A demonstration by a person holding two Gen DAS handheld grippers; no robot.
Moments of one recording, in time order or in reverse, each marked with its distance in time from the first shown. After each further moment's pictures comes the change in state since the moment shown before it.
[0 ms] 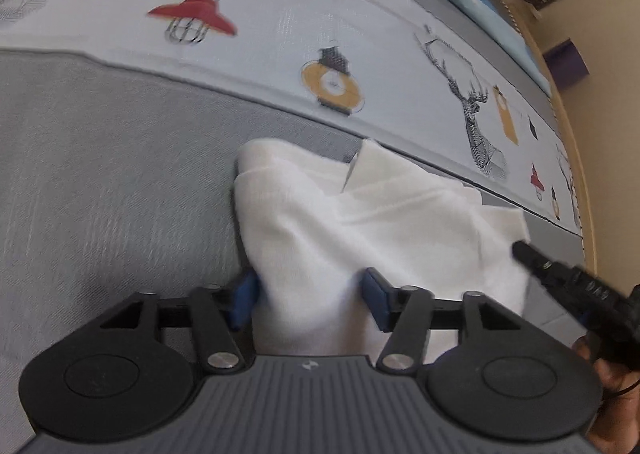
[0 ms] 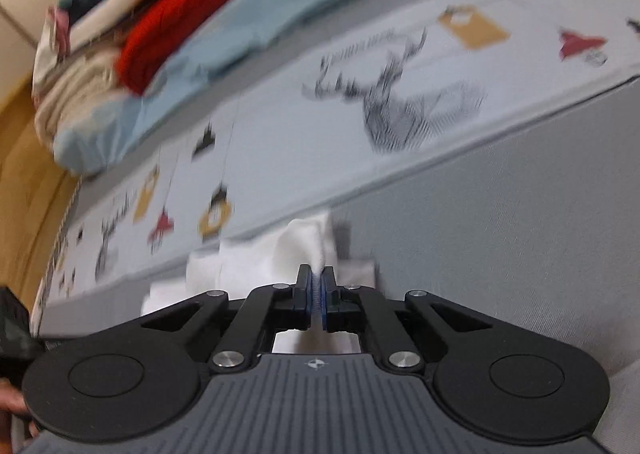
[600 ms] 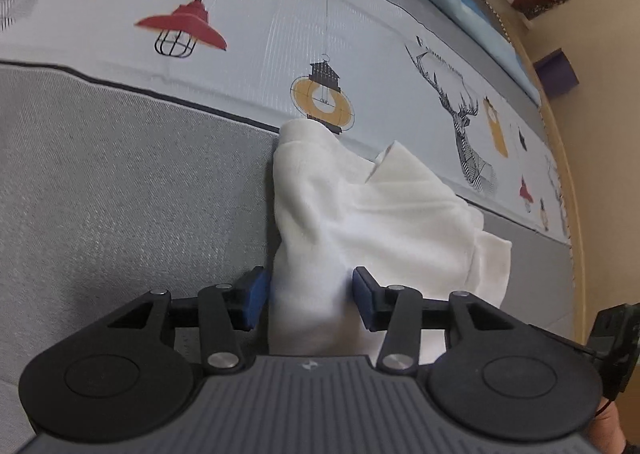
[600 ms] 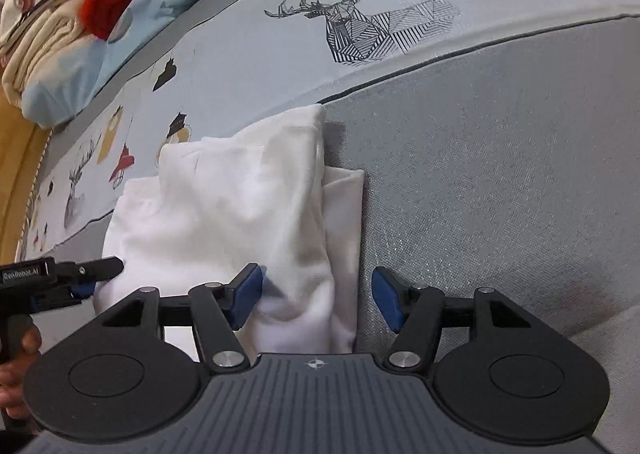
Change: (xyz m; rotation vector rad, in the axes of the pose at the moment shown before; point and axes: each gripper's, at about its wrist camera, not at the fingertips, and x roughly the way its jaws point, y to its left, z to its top) left arm 0.004 0.007 0.009 -0.048 0.003 -0.060; right arm 0.026 -0.014 -0.021 0.011 0.252 -0.068
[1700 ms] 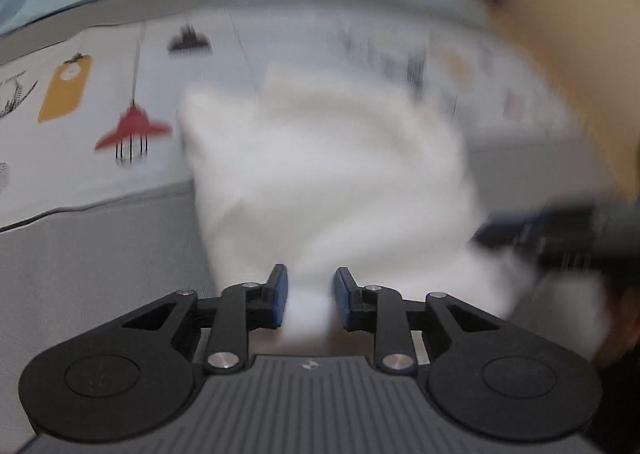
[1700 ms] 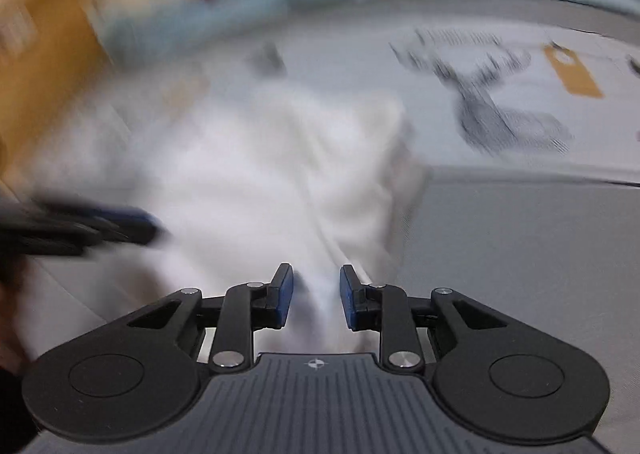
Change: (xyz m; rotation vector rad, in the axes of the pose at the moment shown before) left arm -0.007 -0.040 -0.031 0.550 -0.066 0.179; right arm 0.013 0.069 -0.011 -0.433 -0.005 -0.137
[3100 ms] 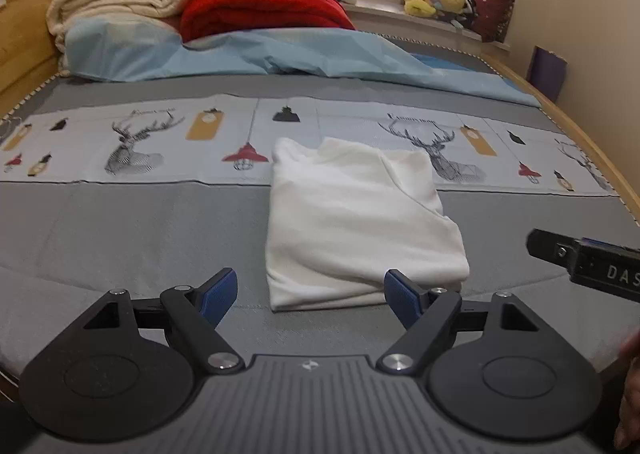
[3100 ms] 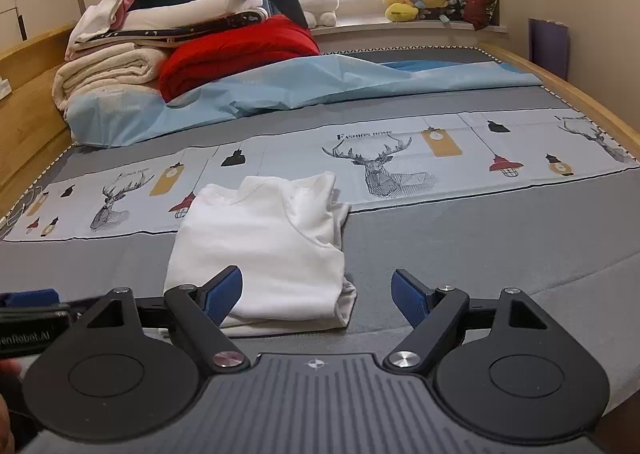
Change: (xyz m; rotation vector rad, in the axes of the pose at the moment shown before) left arm -0.171 -0.122 -0.113 -0.242 -0.312 0.289; right arm -0.174 0.067 -0.111 0.149 -0.427 -0.134
